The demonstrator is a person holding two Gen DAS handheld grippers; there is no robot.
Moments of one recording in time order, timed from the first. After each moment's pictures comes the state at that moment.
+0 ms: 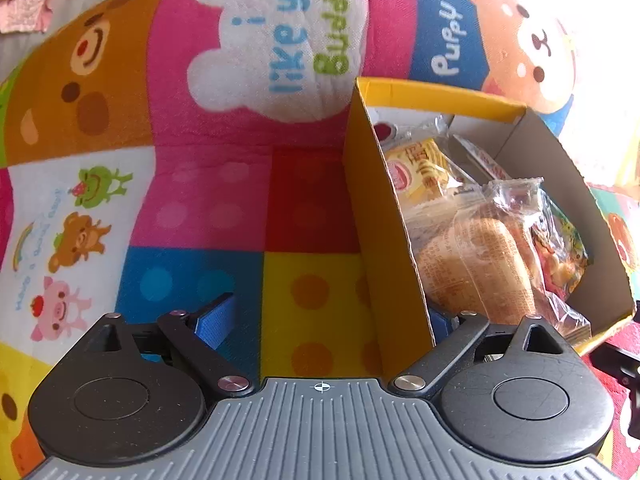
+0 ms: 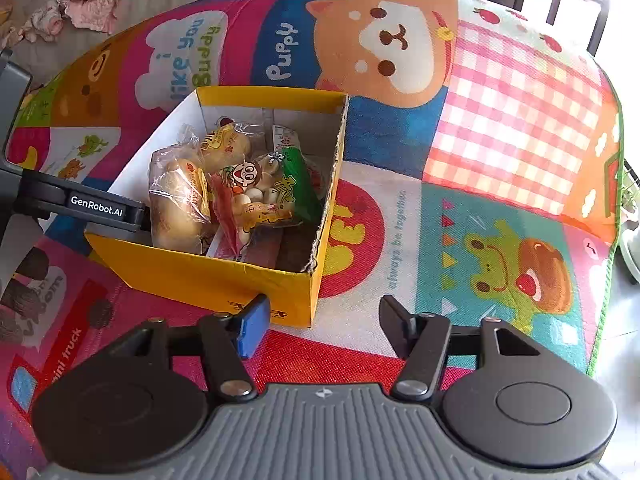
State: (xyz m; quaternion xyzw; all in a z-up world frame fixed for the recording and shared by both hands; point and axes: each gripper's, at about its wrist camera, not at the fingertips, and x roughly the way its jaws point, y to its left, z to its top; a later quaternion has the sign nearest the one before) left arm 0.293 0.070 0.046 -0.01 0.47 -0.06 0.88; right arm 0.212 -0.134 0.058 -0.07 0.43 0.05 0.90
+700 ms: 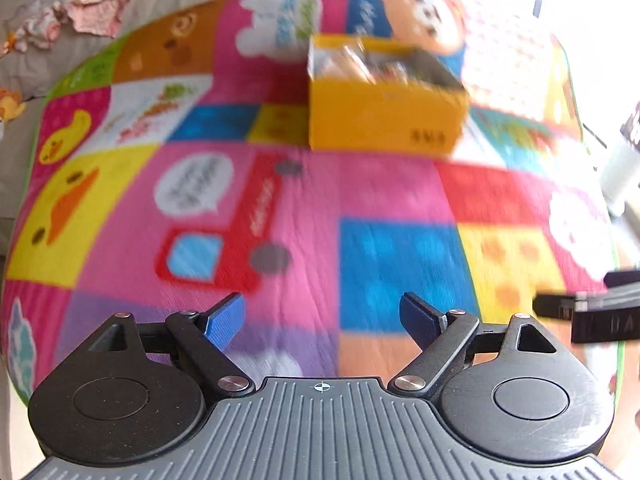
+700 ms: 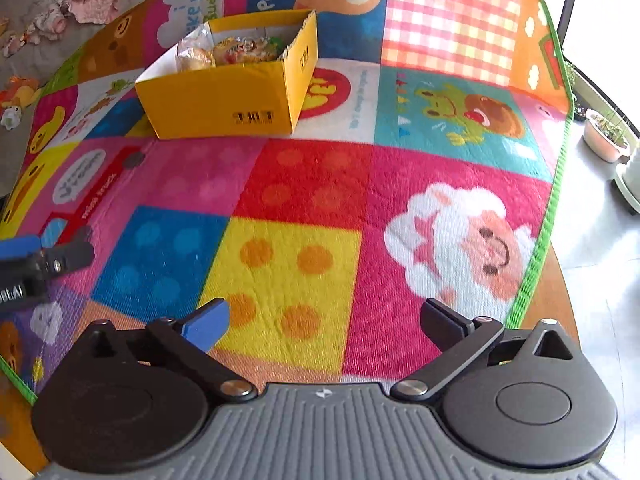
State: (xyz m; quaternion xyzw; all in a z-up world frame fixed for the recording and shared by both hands) left arm 0.023 0.019 0.032 -0.01 0.41 -0.02 0.91; right arm 0.052 -0.190 0.026 -0.01 0.46 0.05 0.89
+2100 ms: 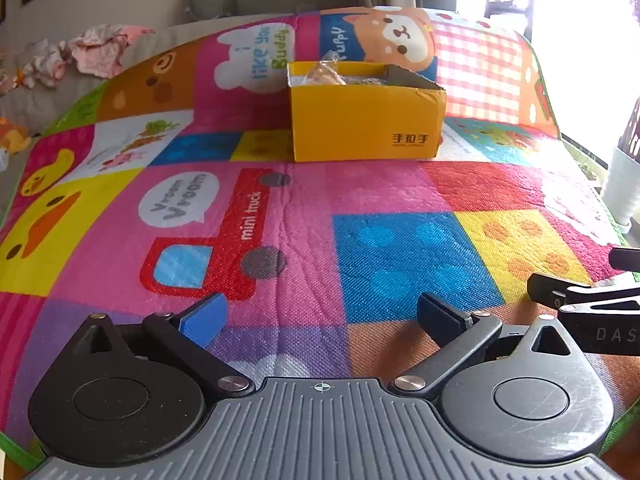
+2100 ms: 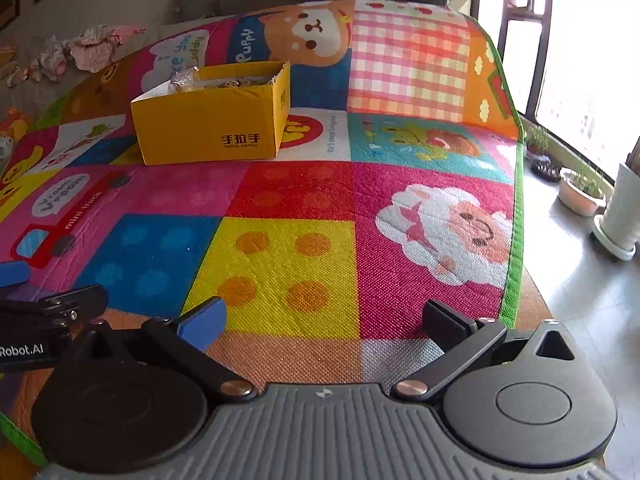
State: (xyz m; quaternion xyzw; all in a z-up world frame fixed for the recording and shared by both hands) left arm 0.017 -0.008 -0.001 0.00 0.32 -0.01 0.95; right arm 0.012 -0.192 -0.015 -0.05 0.31 0.03 0.95
